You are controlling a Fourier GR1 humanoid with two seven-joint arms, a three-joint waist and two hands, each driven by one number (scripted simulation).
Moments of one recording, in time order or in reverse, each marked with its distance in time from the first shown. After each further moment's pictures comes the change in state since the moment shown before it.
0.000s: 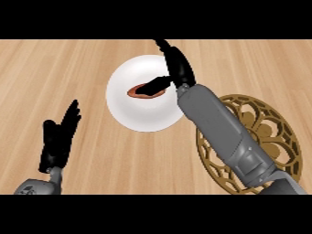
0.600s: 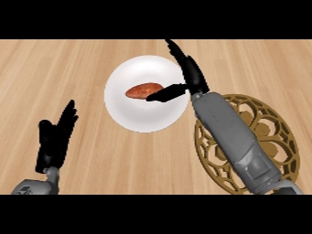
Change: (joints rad) left arm 0.007 -0.008 0.040 0.006 -0.014 -0.030 -0.003; right arm 0.105 -0.012 -0.127 0.015 -0.115 0.153 -0.272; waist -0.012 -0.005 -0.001
